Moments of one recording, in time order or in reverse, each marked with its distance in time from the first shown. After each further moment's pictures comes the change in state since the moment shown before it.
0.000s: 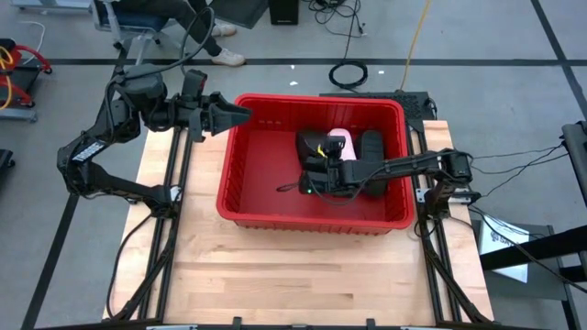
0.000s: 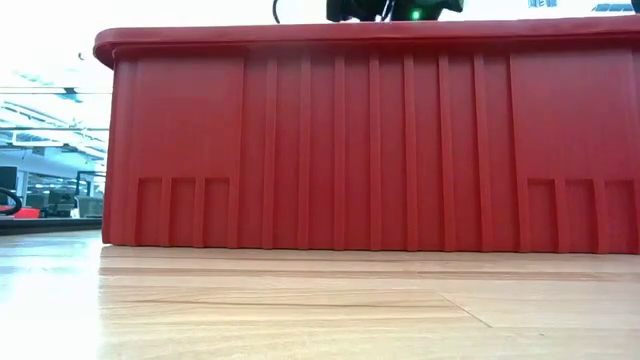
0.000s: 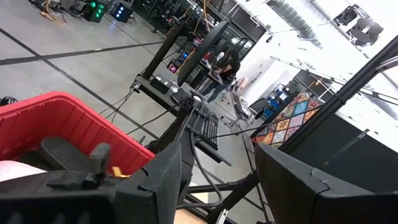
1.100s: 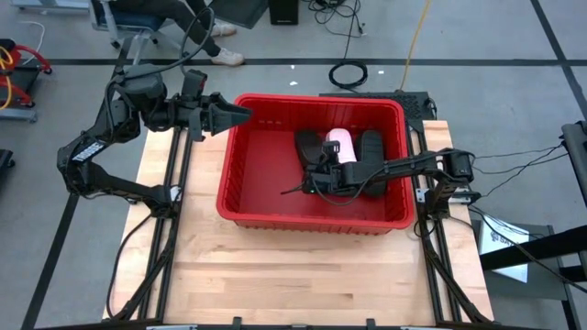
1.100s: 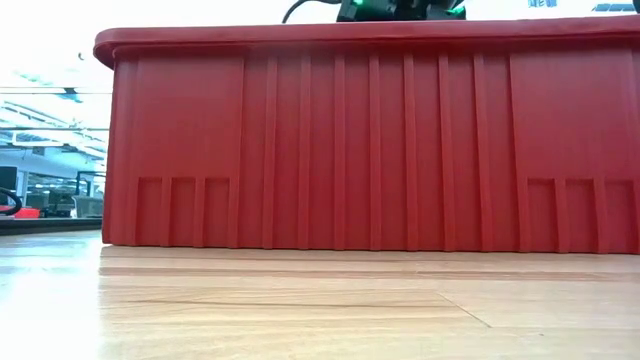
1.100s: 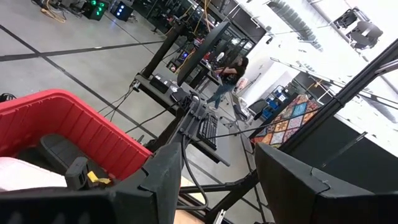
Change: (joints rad) left arm 0.000 0.000 0.000 0.000 -0.001 -0.018; right arm -0.035 -0.003 -0.126 0.132 -0.288 -0.095
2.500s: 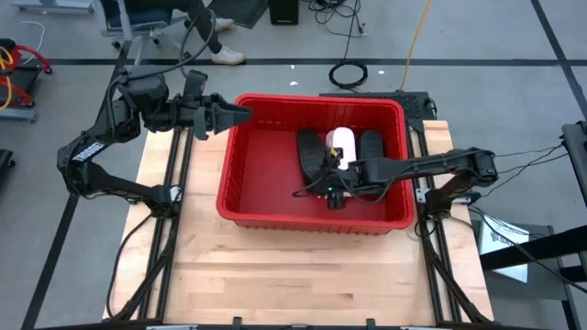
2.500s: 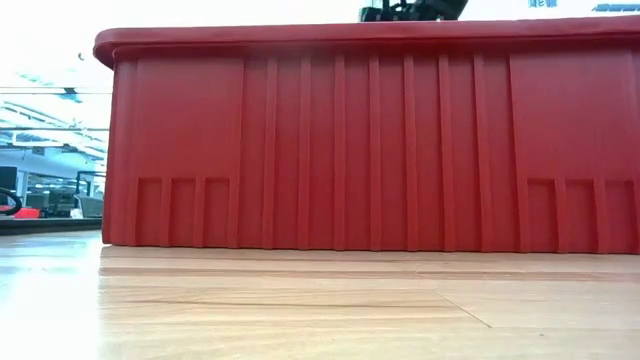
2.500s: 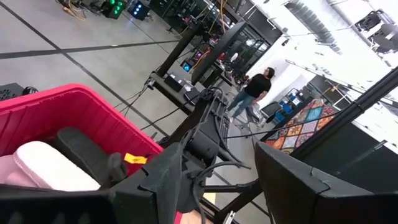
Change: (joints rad) left arm 0.000 0.000 0.000 -0.041 -0.052 -0.009; right arm 0.055 -0.203 -0.003 -0.013 -0.367 0.008
